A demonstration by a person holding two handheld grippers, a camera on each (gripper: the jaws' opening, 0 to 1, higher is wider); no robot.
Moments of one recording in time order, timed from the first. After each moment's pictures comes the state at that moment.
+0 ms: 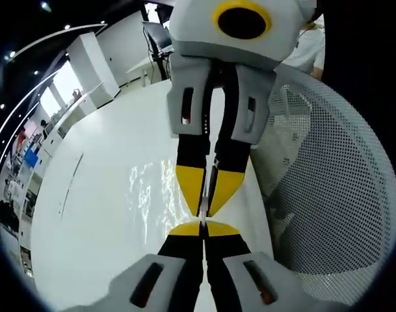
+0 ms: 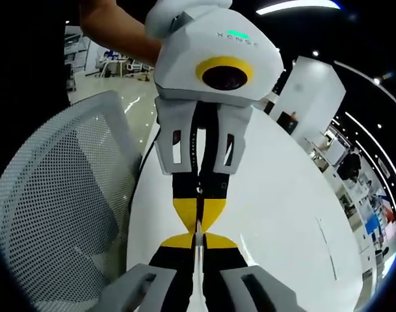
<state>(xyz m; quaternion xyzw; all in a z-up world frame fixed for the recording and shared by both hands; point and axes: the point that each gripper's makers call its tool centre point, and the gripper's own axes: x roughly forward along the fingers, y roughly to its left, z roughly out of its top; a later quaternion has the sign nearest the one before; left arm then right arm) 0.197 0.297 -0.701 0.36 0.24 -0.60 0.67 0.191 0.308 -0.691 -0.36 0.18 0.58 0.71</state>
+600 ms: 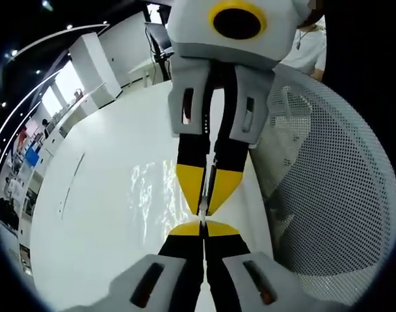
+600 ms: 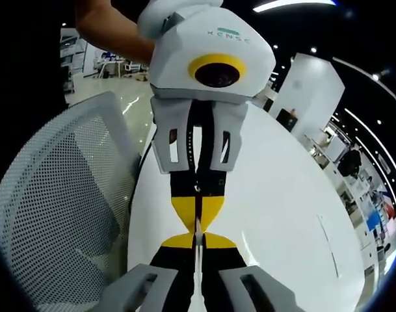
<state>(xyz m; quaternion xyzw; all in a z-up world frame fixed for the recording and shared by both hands) 0.198 0.298 -0.699 0.35 0.24 -0.60 0.68 0.192 0.308 -0.690 -0.35 0.19 0.58 0.71</state>
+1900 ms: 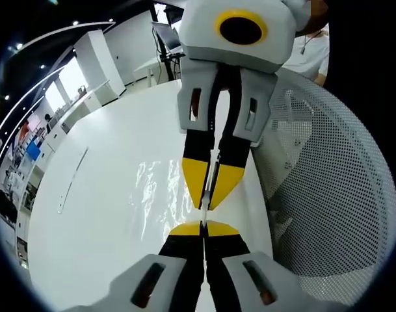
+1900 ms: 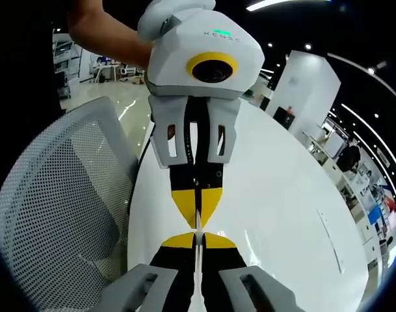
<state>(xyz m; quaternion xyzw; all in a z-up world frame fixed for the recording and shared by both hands) 0.201 0.306 -0.694 0.34 0.25 -0.60 0.68 0.195 0.309 -0.689 -0.34 0.19 0.57 0.72</state>
